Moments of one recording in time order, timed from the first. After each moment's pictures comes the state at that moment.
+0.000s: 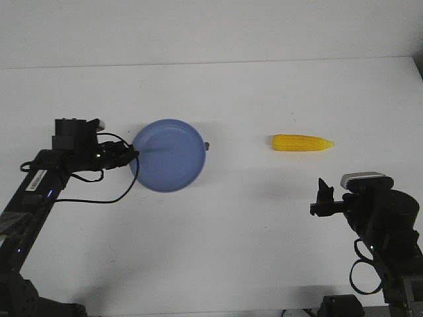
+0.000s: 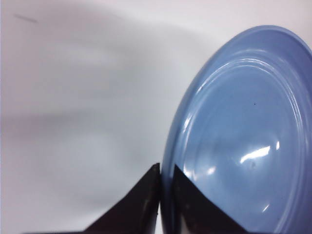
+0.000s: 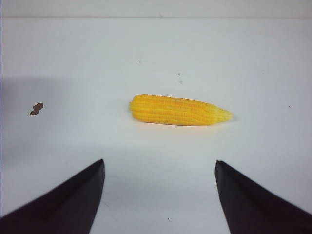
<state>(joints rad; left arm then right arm) -0.10 1.57 1.29 -0.48 0.60 -0.26 0.01 0.70 0.96 -0.74 -0.10 0.05</state>
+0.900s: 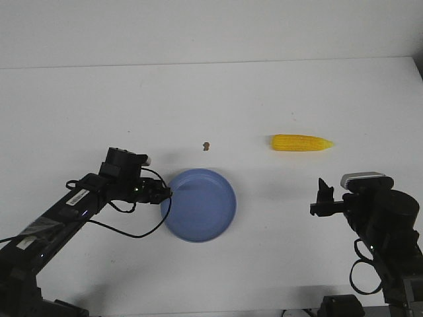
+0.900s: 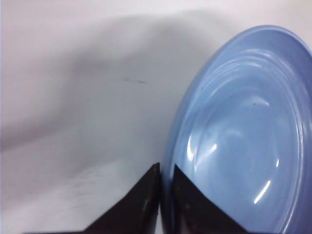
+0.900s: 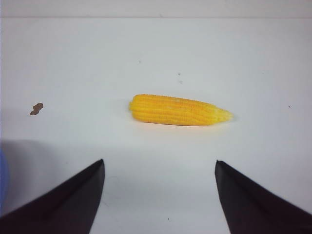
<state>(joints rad) -0.33 1.56 1.03 -0.36 0.54 -0.23 0.01 0.70 0.96 -0.74 -0.10 0.05</state>
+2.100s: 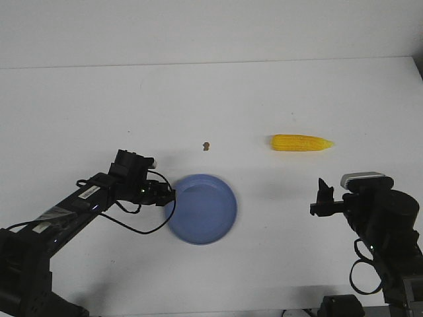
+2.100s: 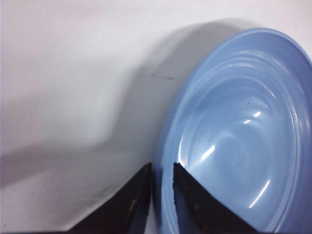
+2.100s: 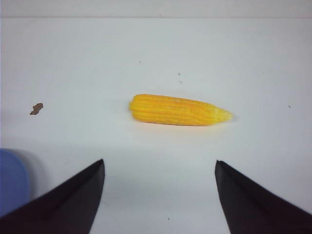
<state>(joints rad) -0.35 1.66 1.03 -0.32 0.51 -0.22 0.01 0.70 0.96 -0.74 -0.10 0.05</state>
